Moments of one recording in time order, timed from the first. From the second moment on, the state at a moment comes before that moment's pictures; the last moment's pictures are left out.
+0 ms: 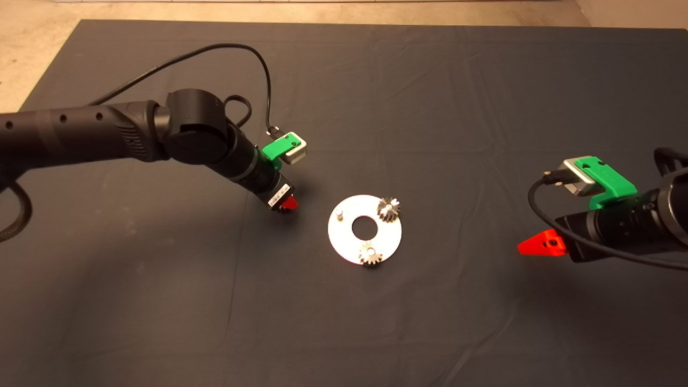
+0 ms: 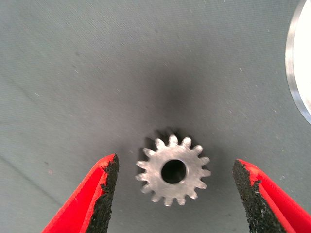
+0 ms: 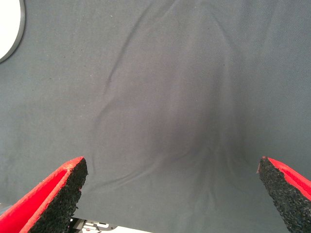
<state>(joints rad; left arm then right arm) -0.34 2.45 -1.11 0.48 1.17 -0.59 0.50 2.08 -0.45 -0.34 -1.53 1.49</state>
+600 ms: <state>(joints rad) -0.34 2.44 -1.10 0.48 1.14 -0.60 0.50 2.08 -0.45 -0.34 -1.53 1.49</state>
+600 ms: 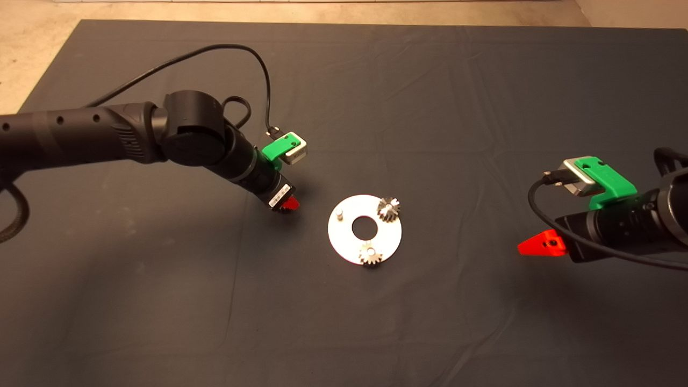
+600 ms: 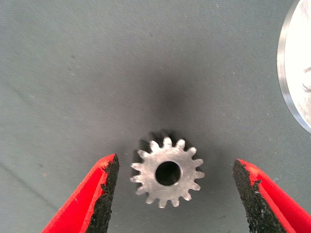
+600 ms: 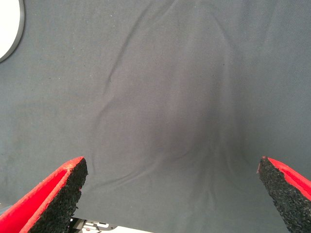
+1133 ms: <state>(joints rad) -0.34 2.44 -1.10 0.48 1.14 -0.60 0.42 2.08 -0.45 -0.34 -1.53 1.49</state>
